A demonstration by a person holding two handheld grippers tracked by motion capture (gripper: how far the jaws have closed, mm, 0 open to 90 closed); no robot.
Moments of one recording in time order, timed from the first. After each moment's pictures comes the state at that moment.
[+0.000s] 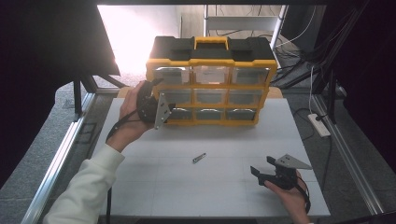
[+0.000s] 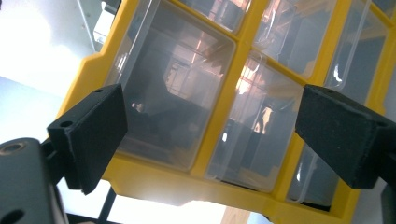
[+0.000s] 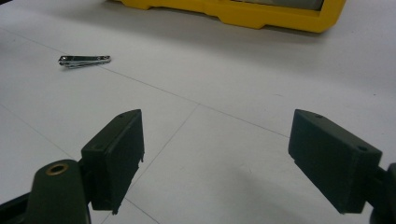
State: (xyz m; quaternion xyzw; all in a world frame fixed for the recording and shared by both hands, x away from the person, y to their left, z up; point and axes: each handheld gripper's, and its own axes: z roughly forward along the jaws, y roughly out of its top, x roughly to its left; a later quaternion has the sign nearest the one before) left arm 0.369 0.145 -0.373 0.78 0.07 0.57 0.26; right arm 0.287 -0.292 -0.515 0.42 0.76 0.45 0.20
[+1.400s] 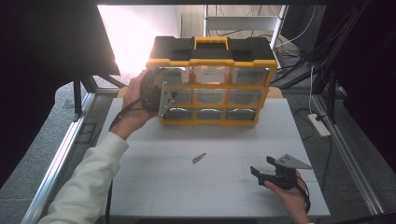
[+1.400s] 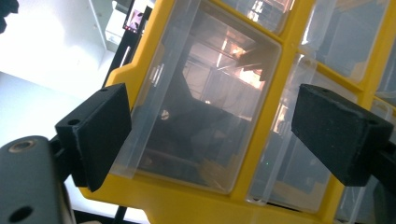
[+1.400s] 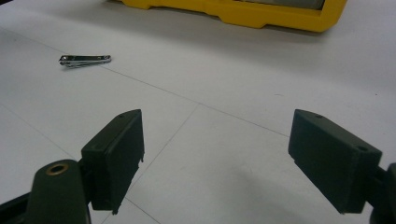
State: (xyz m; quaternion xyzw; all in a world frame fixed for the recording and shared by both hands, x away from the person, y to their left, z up) left arm 0.395 0.141 -0.359 0.76 0.07 0.60 0.24; right arm 0.287 -0.292 -0.515 0.42 0.76 0.45 0.20
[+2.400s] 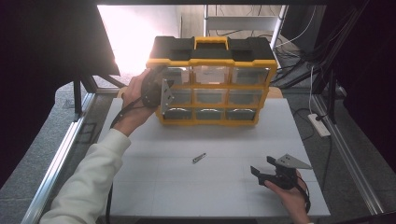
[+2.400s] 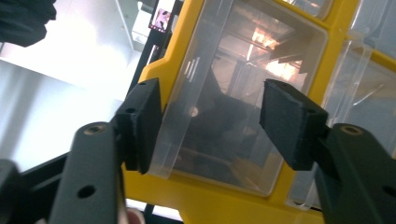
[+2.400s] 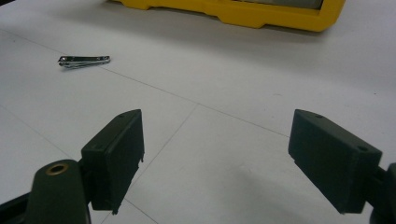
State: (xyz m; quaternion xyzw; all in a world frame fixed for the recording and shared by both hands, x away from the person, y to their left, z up) left arm 0.401 0.142 -0.359 0.73 0.07 0.64 0.21; right arm 0.288 -0.292 -0.516 0.42 0.76 0.46 0.20
